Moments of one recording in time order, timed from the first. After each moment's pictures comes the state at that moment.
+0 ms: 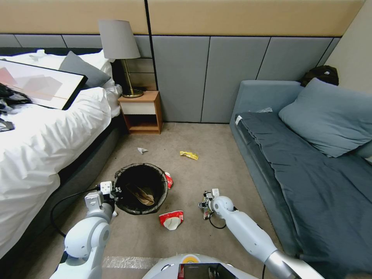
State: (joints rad) left arm 1.53 -1.31 -0.76 -2.30 -0.39 0.74 -0.25; right arm -0.88 1.23 -0.07 1.25 0.84 -0.72 0.31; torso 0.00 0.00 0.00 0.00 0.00
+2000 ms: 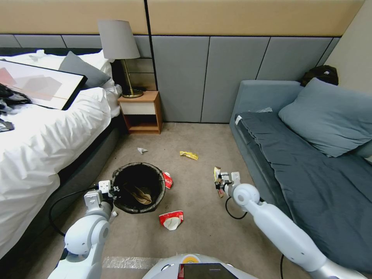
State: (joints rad) left arm 1.51 -1.32 -0.76 -2.25 -0.36 0.74 -0.26; right arm -0.87 0.86 0.09 2.16 1.32 -0.69 0.57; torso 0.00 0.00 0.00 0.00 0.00
